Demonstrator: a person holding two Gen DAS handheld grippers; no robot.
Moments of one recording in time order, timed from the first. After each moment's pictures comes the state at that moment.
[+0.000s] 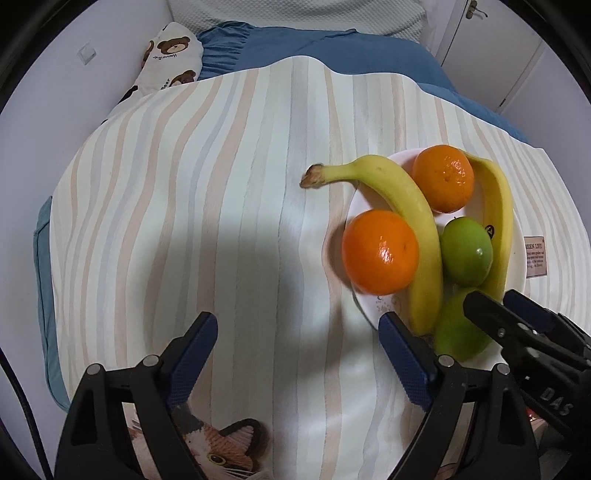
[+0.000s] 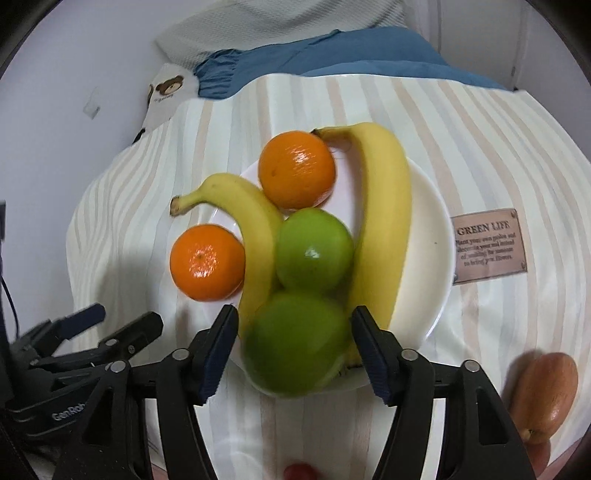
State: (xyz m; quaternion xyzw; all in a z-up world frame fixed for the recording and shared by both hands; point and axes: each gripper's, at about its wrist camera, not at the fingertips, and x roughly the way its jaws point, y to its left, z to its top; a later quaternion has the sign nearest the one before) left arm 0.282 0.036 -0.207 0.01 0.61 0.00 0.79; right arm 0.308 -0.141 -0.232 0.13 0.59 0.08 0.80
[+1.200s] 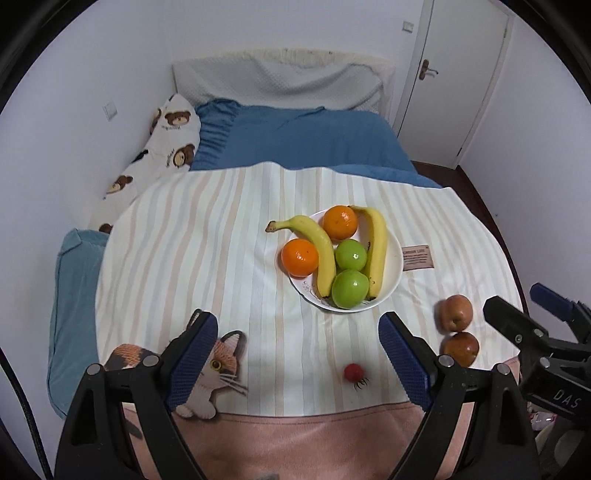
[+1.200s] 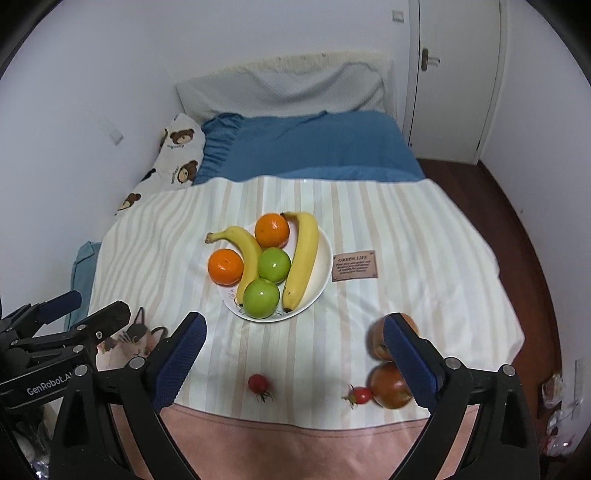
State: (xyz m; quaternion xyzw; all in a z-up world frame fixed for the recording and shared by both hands) left arm 0.125 0.007 -0.037 0.00 0.48 -0.04 0.88; right arm 0.126 -0.200 -0.024 0.03 0.46 0.05 0.89
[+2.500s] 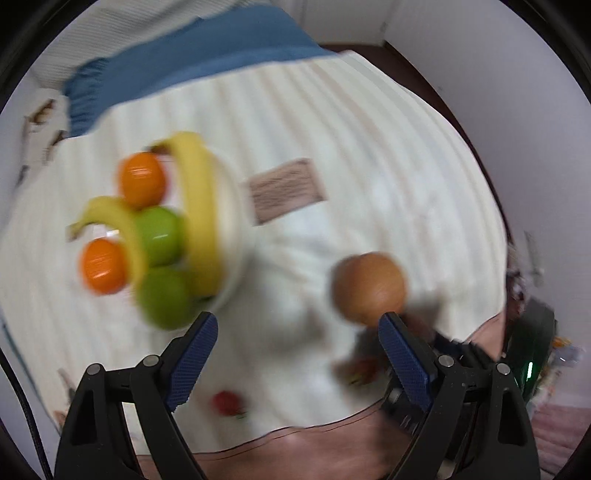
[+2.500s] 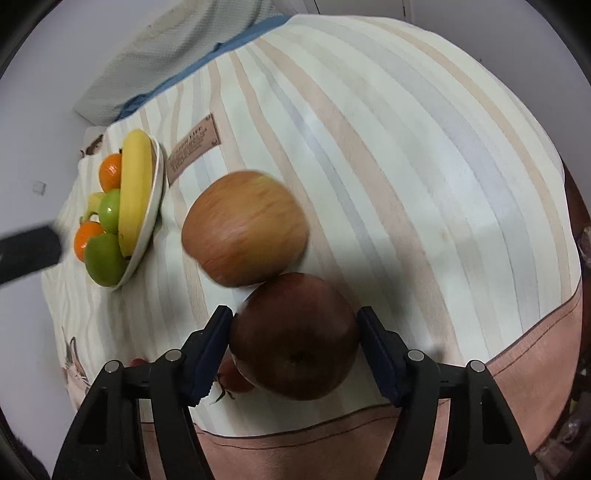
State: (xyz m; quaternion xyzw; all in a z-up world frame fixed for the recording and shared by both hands) left arm 0.250 -0.203 -0.167 0.09 0.66 -0.19 0.72; right arm 0.134 -0.356 -0.241 0.23 0.58 -0.04 0.78
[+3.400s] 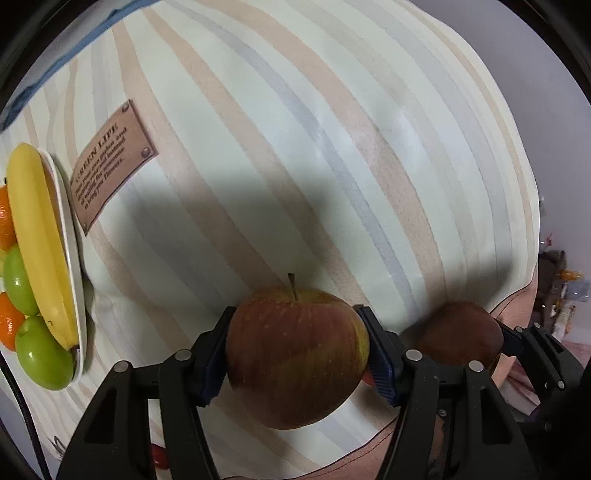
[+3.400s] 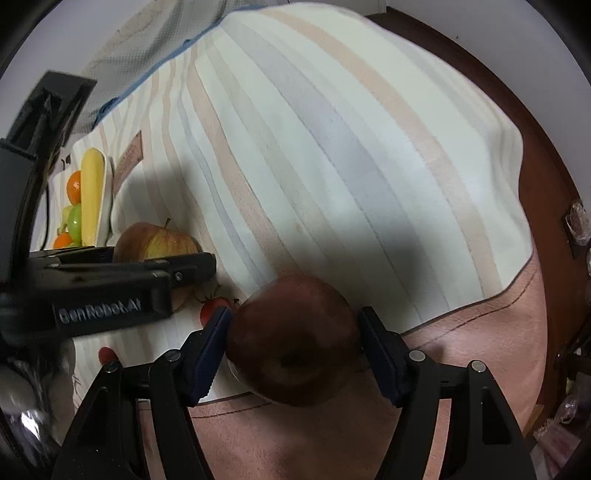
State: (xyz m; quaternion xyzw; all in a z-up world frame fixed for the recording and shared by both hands) left arm 0.226 -0.305 -0.273 0.18 0.69 -0.25 0.66; right arm 0.117 -0.409 -0.261 0.24 0.61 -0.07 0.75
